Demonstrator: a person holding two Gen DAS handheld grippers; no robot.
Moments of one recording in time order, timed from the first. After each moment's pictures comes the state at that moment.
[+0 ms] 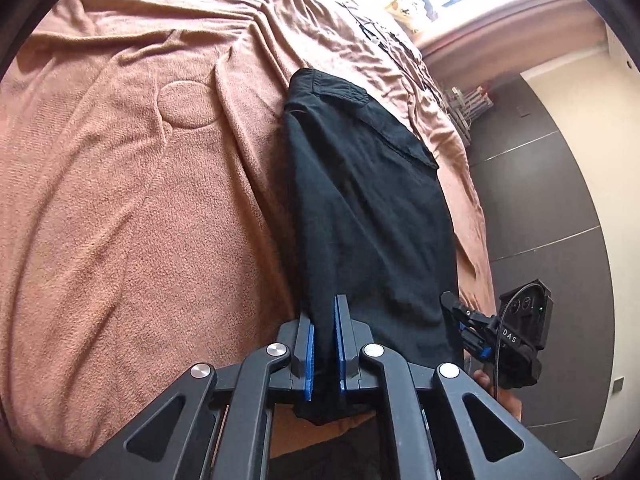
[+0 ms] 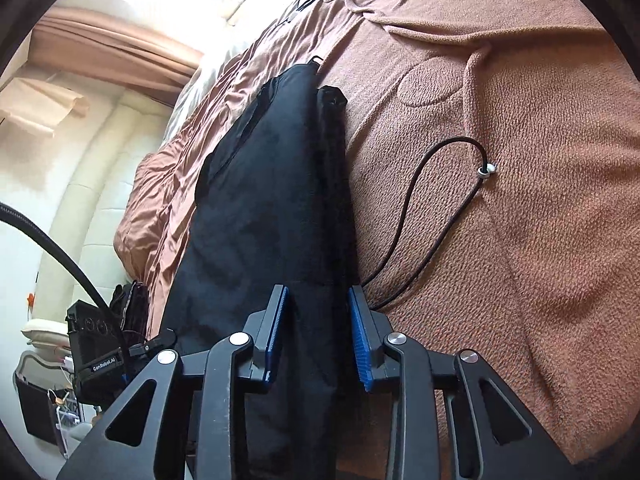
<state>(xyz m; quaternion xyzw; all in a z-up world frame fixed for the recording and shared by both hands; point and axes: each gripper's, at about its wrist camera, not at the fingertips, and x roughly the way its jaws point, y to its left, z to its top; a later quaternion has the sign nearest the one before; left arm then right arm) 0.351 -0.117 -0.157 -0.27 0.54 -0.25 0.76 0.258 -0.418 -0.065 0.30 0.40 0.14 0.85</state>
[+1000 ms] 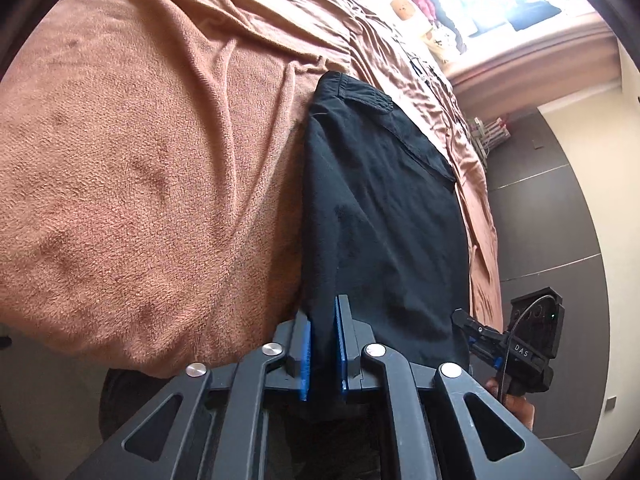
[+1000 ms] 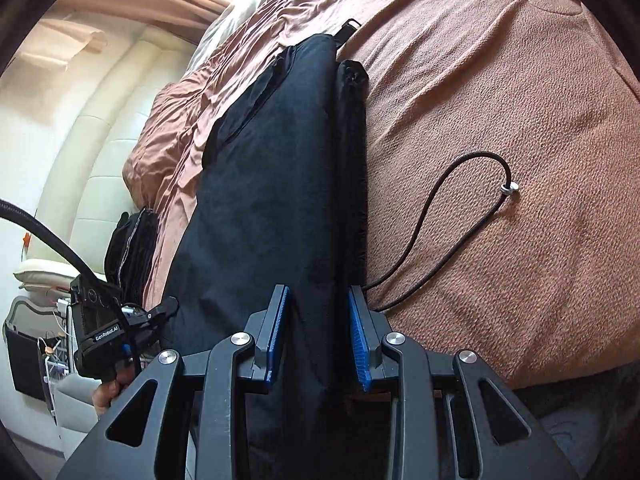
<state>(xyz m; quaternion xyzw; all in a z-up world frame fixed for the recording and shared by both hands) 0.310 -0.010 -0.164 -0.30 0.54 -0.20 0.76 0.281 -0.318 -0.077 0.24 0.47 0.18 0.83</state>
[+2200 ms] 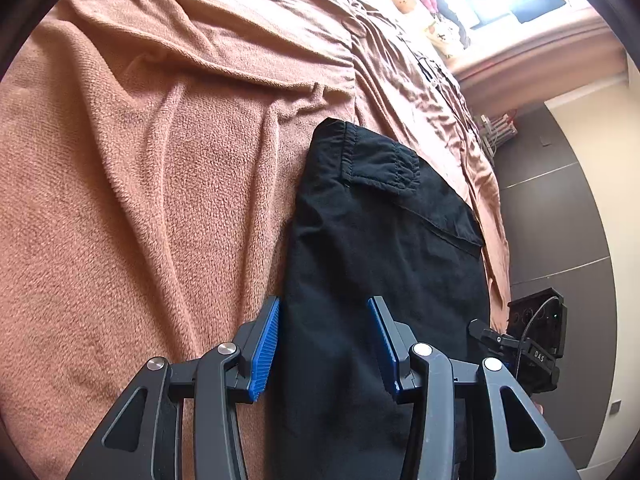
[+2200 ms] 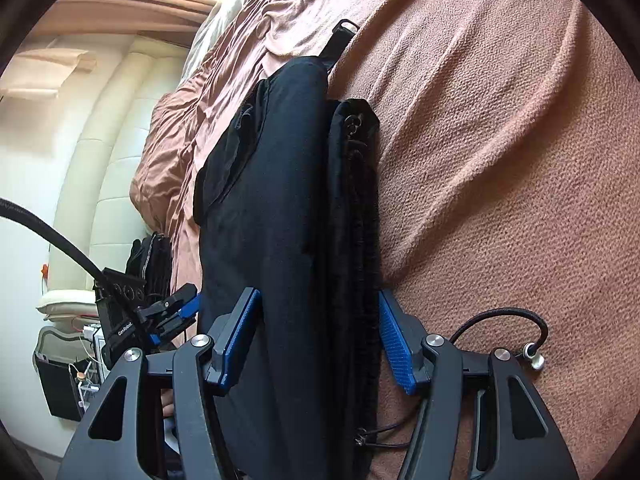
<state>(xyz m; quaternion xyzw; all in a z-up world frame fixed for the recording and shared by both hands) 0.423 -0.020 -0.188 -0.28 0.55 -0.21 0.76 0.389 -0.331 -0.079 0.29 0.48 0.21 0.80</state>
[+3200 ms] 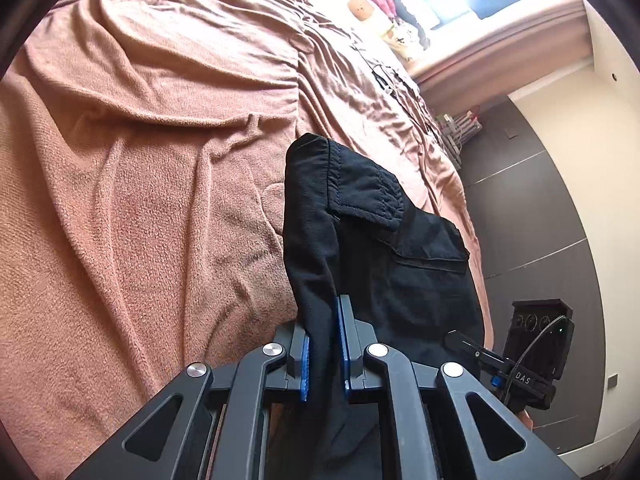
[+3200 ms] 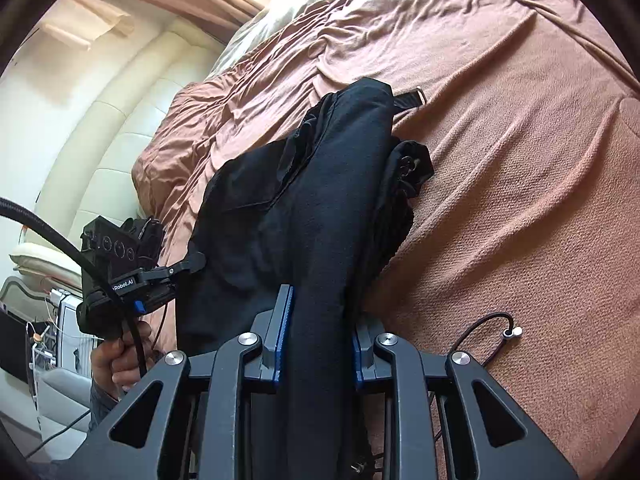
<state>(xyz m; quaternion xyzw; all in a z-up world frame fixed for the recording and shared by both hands) 0.415 -0.027 -0.146 -0.28 0.50 -0.27 0.77 0.346 -0.282 -0.046 0.19 0.42 0.21 0.86</state>
